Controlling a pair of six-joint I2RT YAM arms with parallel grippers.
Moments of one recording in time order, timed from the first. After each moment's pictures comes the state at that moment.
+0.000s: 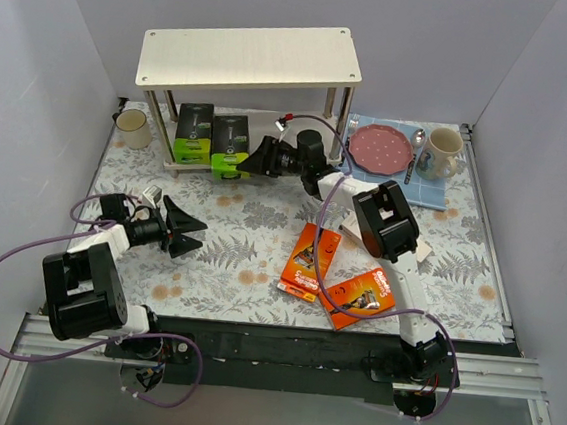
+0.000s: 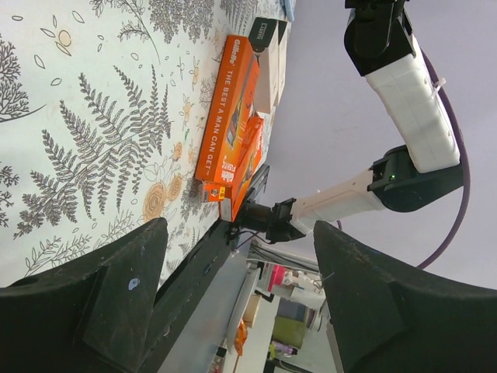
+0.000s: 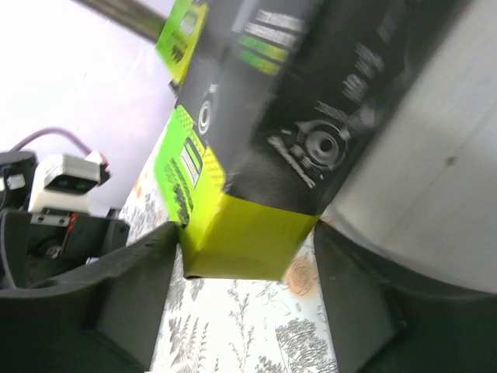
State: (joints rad) left arm 0.35 1.36 0.53 -0.24 1.22 -0.51; right arm 0.59 2.44 1.75 0.51 -0.71 0.77
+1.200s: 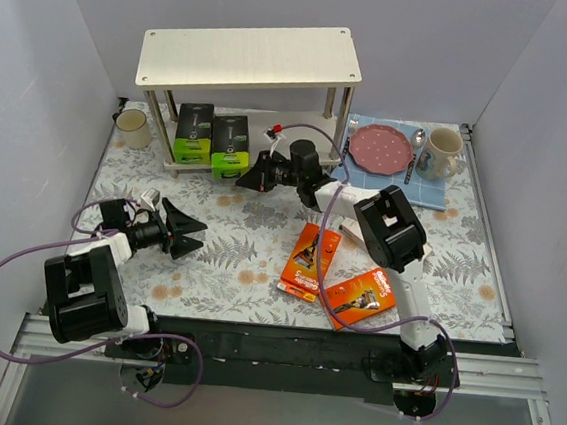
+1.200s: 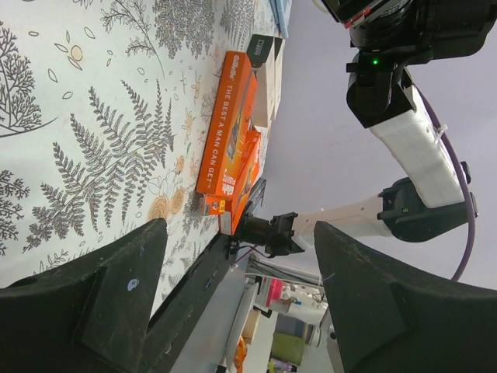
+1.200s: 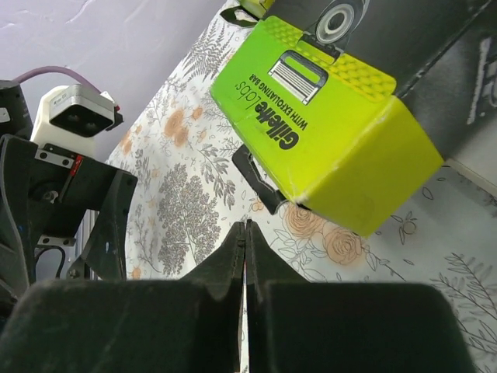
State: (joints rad) left arm 0.36 1.34 0.45 -0.03 1.22 -0.65; right arm 0.66 2.28 1.54 0.53 -0.69 0.59
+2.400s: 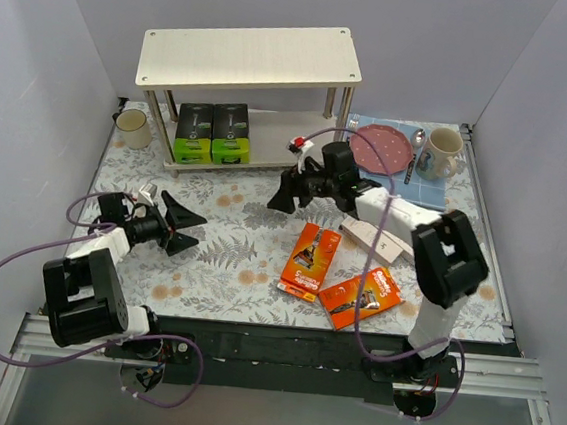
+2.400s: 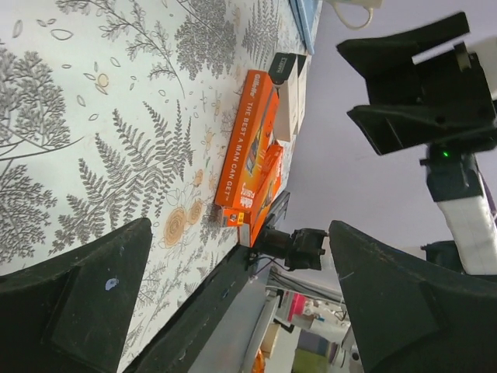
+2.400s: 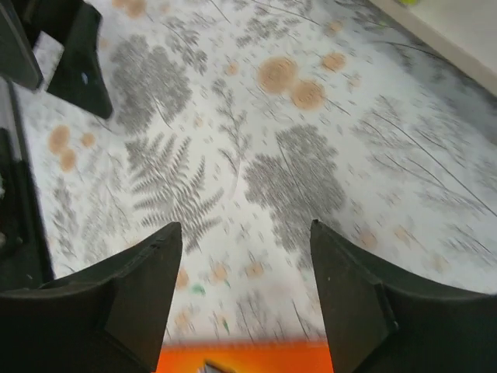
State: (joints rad) left arm 0.35 1.32 0.51 -0.13 1.13 -0.59; right arm 0.61 1.88 1.24 0.13 -0.70 0.15
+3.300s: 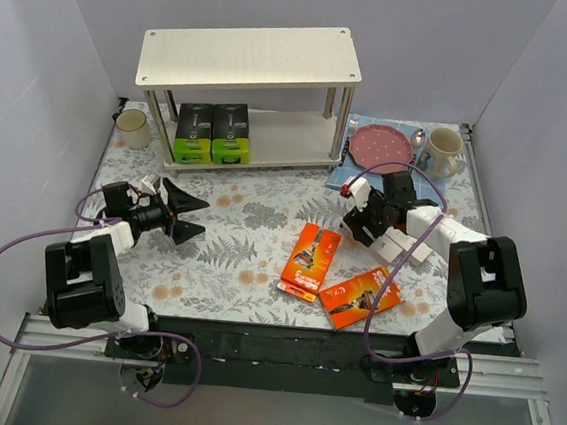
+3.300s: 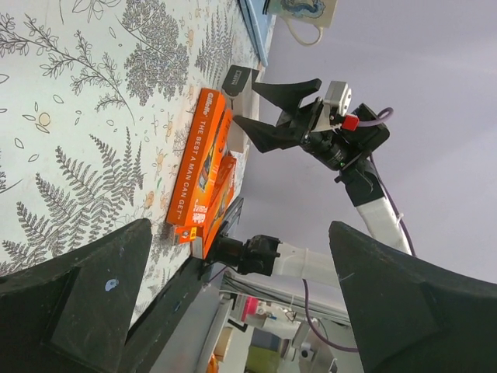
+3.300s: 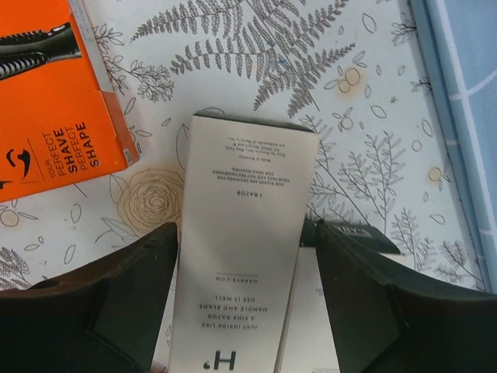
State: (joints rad) left arm 0.30 1.42 0.54 0.15 1.17 -0.91; right arm 0.28 1.59 0.92 -0.32 -0.32 -0.67
